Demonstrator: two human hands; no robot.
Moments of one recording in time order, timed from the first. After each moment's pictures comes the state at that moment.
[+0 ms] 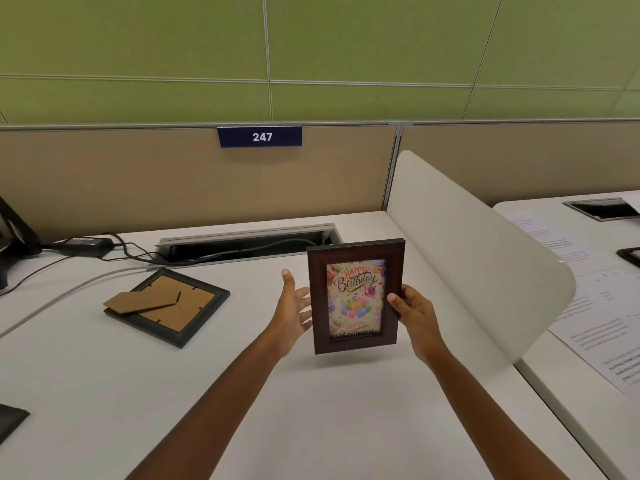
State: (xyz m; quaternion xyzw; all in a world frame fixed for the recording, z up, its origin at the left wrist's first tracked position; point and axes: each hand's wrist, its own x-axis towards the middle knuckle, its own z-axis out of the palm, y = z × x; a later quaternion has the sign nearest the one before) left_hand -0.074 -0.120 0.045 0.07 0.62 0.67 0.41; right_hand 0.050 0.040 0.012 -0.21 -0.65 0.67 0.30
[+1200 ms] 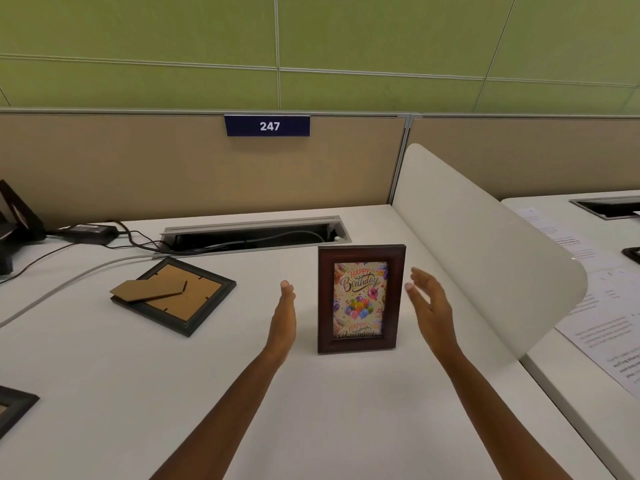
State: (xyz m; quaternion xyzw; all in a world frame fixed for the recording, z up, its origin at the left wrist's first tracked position) left_hand -0.079 -0.134 0.002 0.12 0.72 0.64 0.25; right_hand 0.058 0.037 0.019 -0.30 -0.75 0.47 0.36
